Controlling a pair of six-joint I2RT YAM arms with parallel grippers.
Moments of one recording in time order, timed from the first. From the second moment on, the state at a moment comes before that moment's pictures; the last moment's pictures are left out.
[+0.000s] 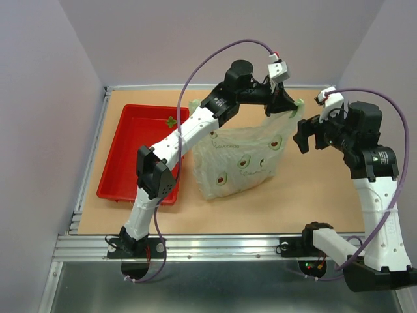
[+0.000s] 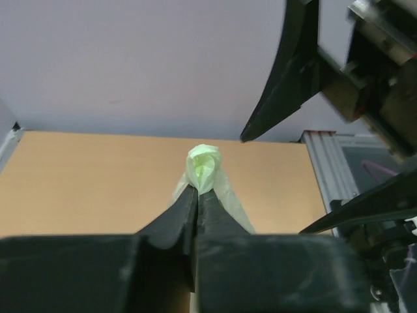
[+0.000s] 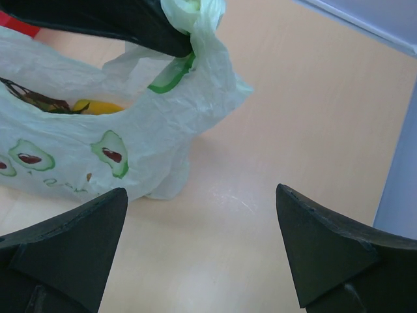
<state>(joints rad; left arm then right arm) -0.81 2.13 2.26 -0.13 0.79 -0.07 0.03 0.98 1.39 -0.89 -0.31 -0.26</state>
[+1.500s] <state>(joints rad) -0.76 1.97 2.06 0.27 1.15 -0.53 0.07 1.12 0.95 0.21 -1.03 0.24</state>
